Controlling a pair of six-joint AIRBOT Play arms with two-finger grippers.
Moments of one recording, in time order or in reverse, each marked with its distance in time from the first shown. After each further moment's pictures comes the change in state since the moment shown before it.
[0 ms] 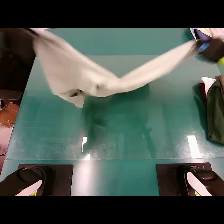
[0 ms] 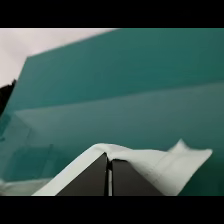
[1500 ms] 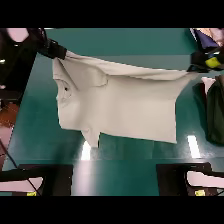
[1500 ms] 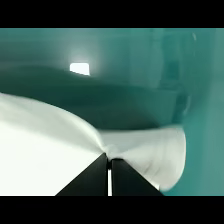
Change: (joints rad) left arm 0.181 -0.485 -0.005 -0.032 -0.008 0.035; right arm -0.058 -0.625 0.404 -0.280 0.625 0.046
